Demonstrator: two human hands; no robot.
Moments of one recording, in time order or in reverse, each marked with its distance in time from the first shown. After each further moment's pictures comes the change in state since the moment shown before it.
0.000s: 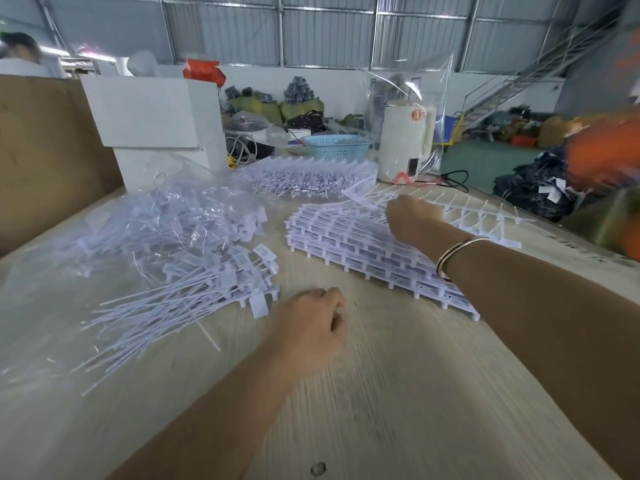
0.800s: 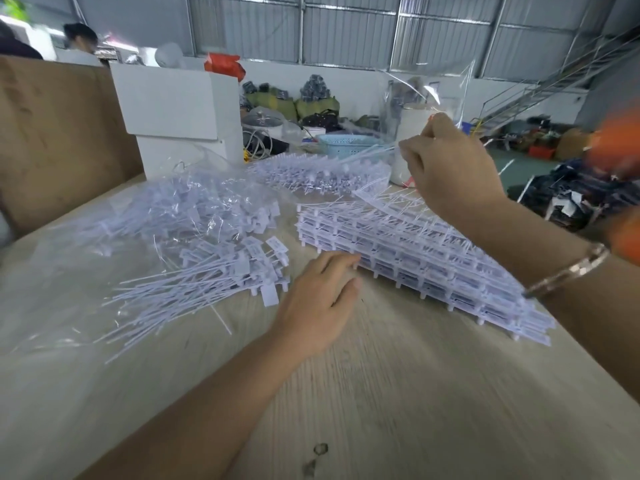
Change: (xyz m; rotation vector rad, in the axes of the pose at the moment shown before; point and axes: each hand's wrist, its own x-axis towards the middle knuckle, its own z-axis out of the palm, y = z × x) left_hand 0.002 0.009 -0.018 -0.428 0.166 0.030; right_hand -0.065 -0.005 -0.105 0.135 0.592 -0.277
